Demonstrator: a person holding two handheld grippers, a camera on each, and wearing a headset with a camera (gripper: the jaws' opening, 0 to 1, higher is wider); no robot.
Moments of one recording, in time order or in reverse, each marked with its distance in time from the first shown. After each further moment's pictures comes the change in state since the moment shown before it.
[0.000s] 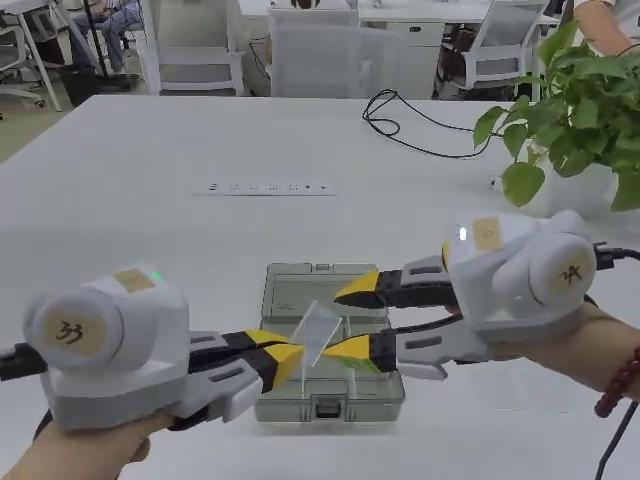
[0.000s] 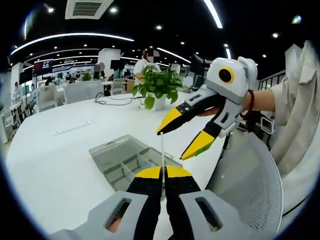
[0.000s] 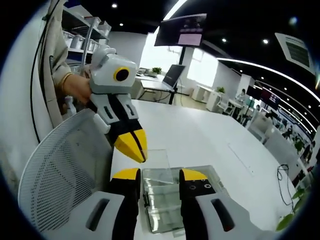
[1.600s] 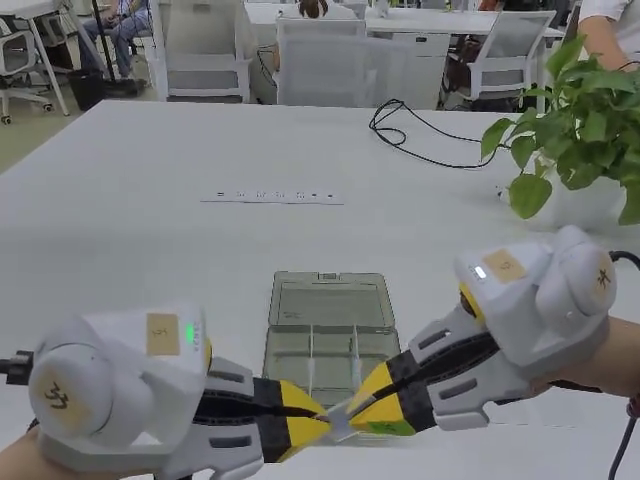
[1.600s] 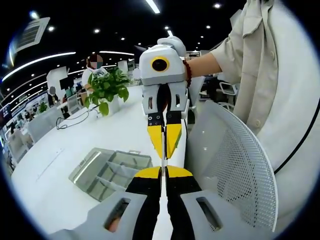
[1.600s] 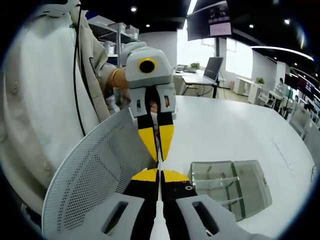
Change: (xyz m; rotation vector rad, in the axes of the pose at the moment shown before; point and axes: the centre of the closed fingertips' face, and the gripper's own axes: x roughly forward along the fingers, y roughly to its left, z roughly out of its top) left arm -0.011 -0.051 -0.017 0.325 0.065 -0.318; right arm -0.009 0.069 -0.014 0.045 0.020 0.402
